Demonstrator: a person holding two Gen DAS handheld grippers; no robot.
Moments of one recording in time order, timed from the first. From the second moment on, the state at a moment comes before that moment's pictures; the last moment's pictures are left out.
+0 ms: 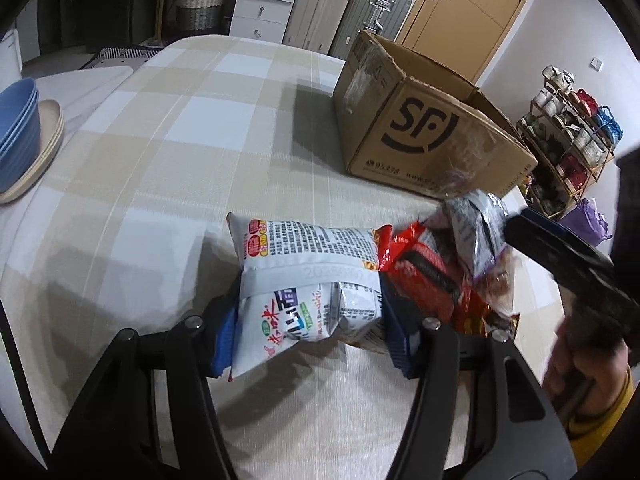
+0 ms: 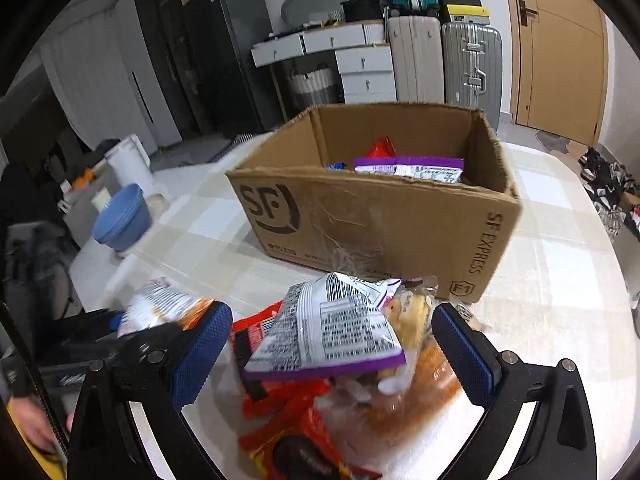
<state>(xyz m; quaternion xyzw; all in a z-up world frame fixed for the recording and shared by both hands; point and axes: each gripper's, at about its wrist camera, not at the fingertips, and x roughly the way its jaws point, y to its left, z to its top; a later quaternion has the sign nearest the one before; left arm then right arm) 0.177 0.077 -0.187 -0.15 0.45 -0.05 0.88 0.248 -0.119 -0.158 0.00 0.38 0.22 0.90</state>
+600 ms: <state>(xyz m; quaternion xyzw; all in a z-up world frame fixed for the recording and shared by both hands) 0.155 0.069 -0.187 -0.15 0.45 -0.08 0.88 0.261 -0.079 -0.190 -0.08 0.41 0.20 0.89</state>
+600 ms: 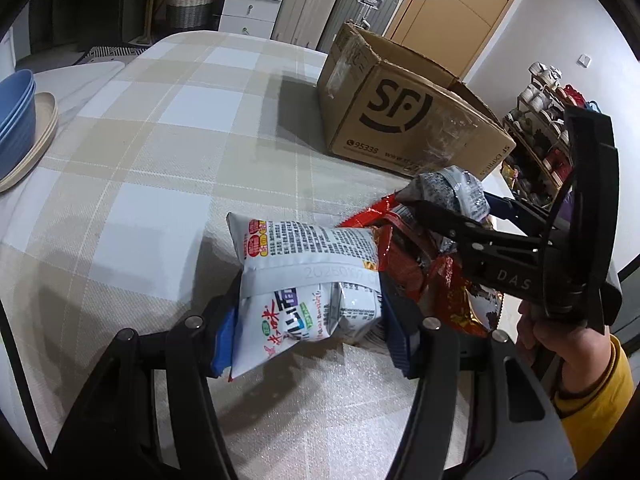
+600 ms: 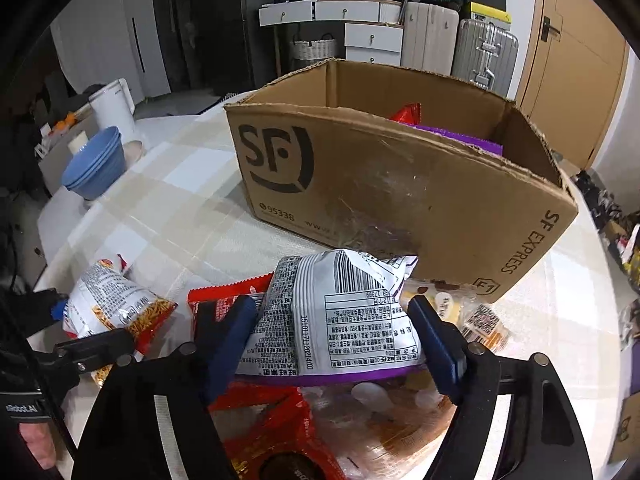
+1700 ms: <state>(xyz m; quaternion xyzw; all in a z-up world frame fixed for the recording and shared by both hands) 0.120 0.059 -0.167 -0.14 0.44 -0.09 0.88 0.216 -0.135 -0.171 0.05 0.40 0.25 0.88</state>
